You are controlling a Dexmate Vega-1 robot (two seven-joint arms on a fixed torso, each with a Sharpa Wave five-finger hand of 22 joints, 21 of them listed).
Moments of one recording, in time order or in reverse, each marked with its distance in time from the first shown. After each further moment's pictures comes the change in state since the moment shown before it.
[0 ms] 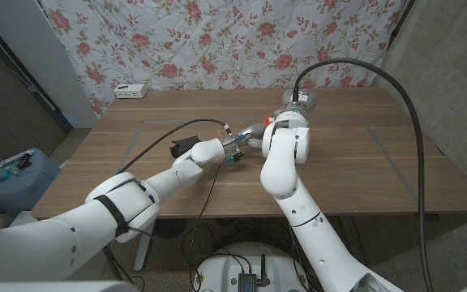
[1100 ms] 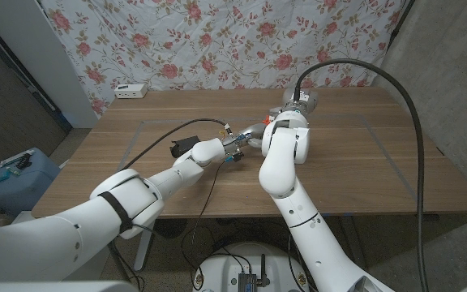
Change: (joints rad) left arm -0.020 -0.027 0.002 0.063 -0.005 -0.025 -0.012; left_hand 0.000 0.000 0.003 -0.003 0.000 0.000 0.000 0.005 0.005 0.003 0.004 -0.001 0.000 0.000 0.000 0.000 0.001 0.000 0.000 0.000 0.000; right arm -0.011 0.021 0.013 -0.013 -0.005 0.011 -0.019; right_hand -0.238 -0.084 -0.110 0.090 -0.063 -0.086 0.013 0.033 -0.014 0.017 0.025 -0.057 0.008 0.023 0.002 -0.031 0.021 -0.004 0.018 -0.008 0.000
